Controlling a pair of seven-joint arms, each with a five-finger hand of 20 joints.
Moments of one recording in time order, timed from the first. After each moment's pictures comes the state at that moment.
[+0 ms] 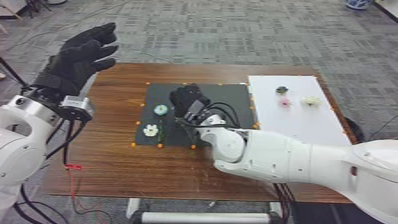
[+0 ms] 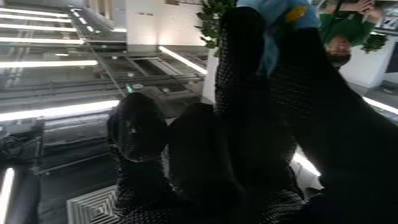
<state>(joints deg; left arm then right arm) 104.0 -40.6 -100.2 -121.6 45.0 -1.2 -2.4 -30.9 -68.6 -10.3 -76.5 -128.2 32.3 35.0</state>
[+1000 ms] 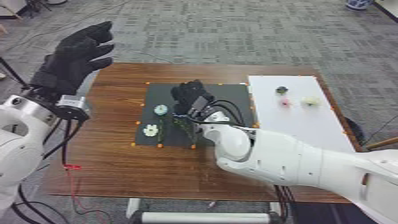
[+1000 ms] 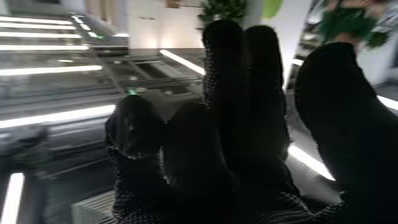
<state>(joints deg) 104.9 -41.2 -101.8 -121.7 45.0 -1.3 -2.4 -35.8 -64.0 -0.1 -83.7 -130.4 26.5 33.4</state>
